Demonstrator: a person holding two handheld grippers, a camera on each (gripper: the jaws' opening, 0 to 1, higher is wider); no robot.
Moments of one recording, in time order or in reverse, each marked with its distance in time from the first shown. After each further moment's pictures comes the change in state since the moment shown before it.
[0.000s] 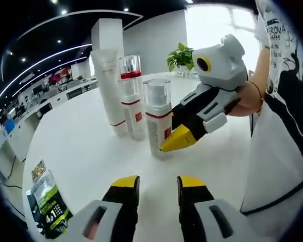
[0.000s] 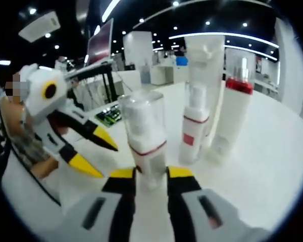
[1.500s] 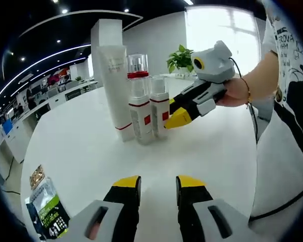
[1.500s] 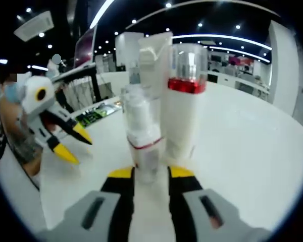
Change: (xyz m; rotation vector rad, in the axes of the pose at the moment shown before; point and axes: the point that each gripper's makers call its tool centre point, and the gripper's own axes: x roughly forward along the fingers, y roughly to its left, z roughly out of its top) left arm 0.021 0.021 0.017 0.007 -0.022 -0.023; right arm -0.017 -0.071 0.003 -0.002 -0.010 -0.093
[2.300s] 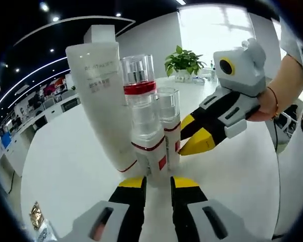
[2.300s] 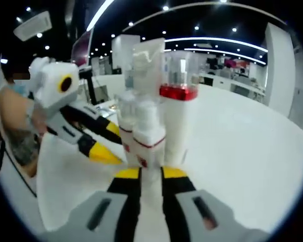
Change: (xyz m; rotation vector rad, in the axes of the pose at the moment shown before) left arm 0.062 0.016 0.050 0.082 -0.018 -0.005; right arm 0.001 -0.011 0.009 -0.002 -0.030 -0.036
